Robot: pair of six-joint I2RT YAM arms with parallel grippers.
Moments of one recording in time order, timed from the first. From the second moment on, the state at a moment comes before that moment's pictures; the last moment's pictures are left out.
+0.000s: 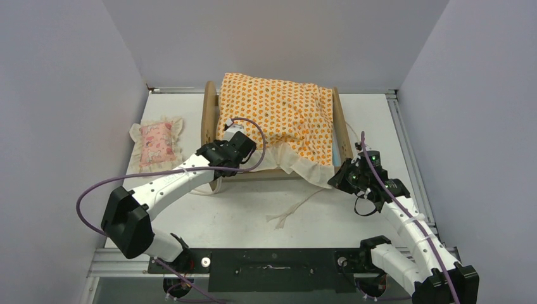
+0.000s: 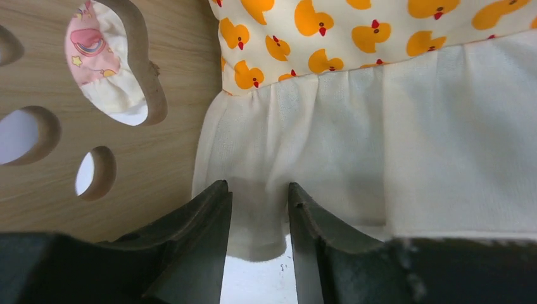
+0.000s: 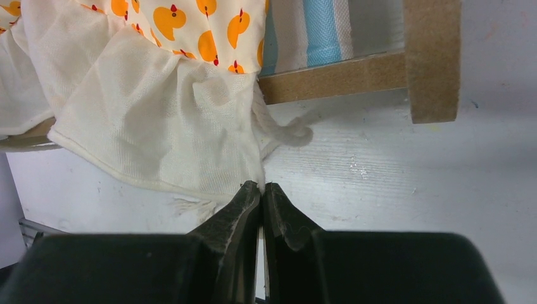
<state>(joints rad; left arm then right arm) -0.76 1.44 1.16 -0.85 -0.68 -0.44 0.23 0.89 0.66 -0.58 -0.21 0.59</state>
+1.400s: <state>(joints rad) -0.65 1.23 1.36 -1.08 -0.38 -0.42 0.22 0.98 1.21 -0.90 0.42 0.31</state>
